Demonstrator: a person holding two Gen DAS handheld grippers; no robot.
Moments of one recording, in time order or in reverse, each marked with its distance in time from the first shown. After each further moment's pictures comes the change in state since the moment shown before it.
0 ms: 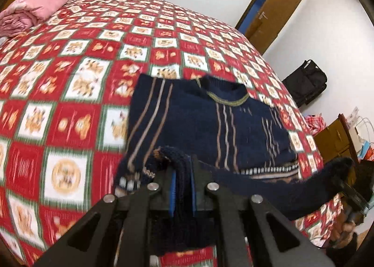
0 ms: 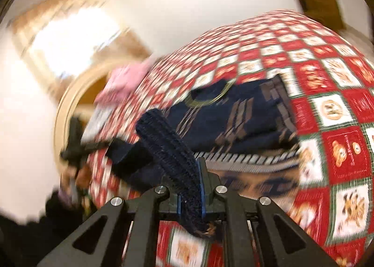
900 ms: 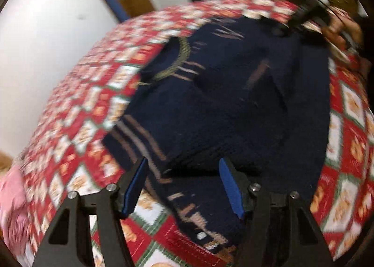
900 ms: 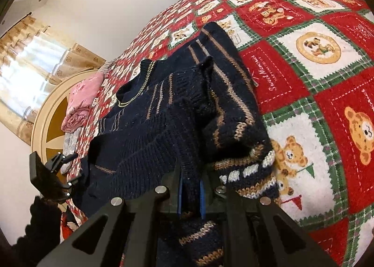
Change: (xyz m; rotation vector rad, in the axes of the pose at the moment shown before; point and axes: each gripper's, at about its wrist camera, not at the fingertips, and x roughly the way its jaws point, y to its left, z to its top) left arm 0.057 -0.019 -0.009 1.141 0.077 0.038; right arm 0.096 -0.102 -0.005 0.248 0.105 -0.109
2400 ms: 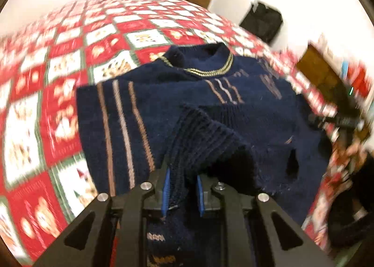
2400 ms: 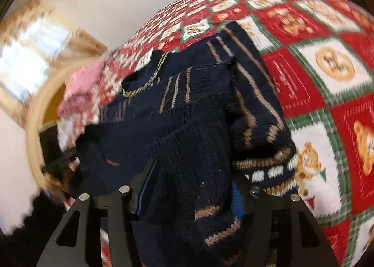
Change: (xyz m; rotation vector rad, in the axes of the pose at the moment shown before) left arm 0.054 0.040 0.008 -0.634 -0.032 -0.195; right arm 0.009 0.037 -0.001 -0.135 0.034 -0.064
